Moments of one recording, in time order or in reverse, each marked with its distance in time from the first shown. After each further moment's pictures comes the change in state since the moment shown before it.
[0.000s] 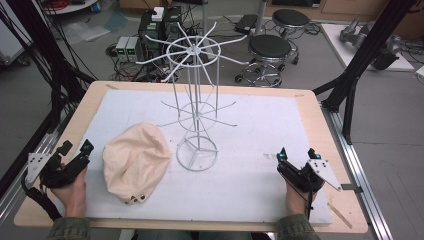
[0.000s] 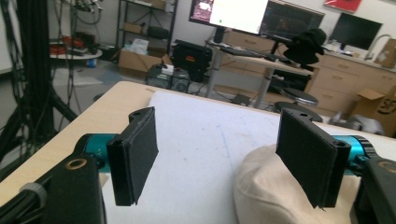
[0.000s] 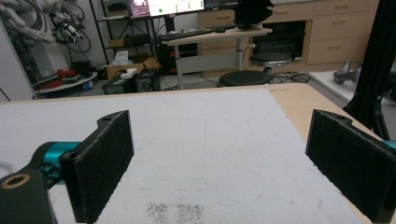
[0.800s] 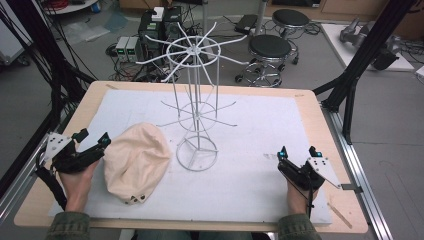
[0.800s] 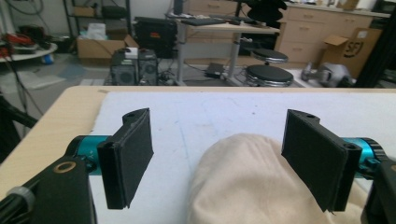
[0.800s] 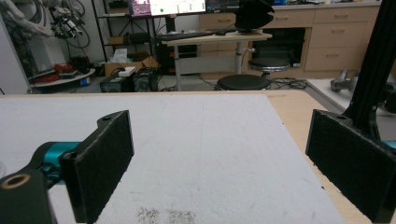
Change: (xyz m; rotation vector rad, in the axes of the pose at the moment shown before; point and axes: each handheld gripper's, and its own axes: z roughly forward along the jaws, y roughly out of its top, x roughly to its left) left arm -0.034 0.027 0.030 0.138 -0.147 0.135; right arm -0.004 0.002 0.005 -0.004 0.003 -0.023
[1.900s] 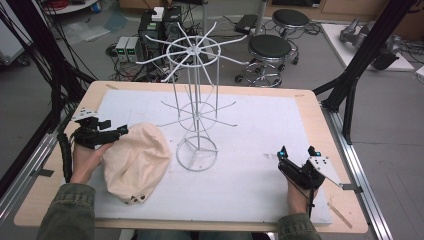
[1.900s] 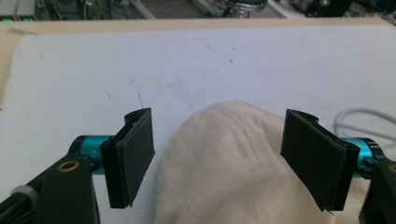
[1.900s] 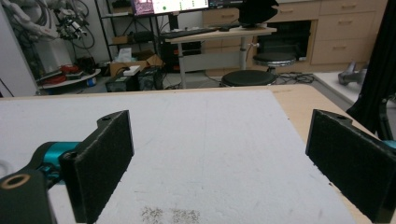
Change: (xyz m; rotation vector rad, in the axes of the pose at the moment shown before) left arm 0.005 0.015 0.078 0.385 -0.158 -0.003; right arm -0.003 -0.001 0.003 0.024 0.027 0.031
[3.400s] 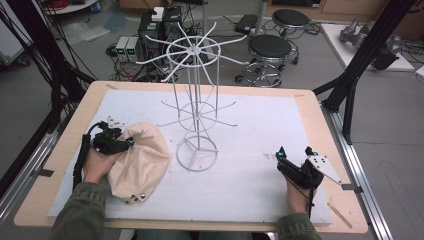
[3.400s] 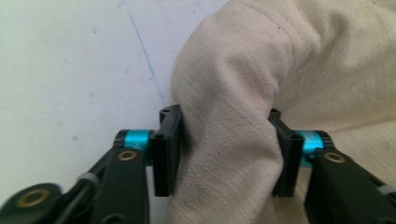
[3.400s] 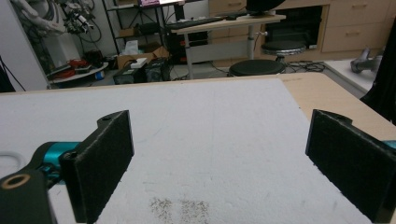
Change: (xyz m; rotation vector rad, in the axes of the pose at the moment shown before) left arm -0.016 -0.026 0.042 0.261 0.180 0.253; right arm 0.000 -0.002 0.003 0.034 0.022 0.026
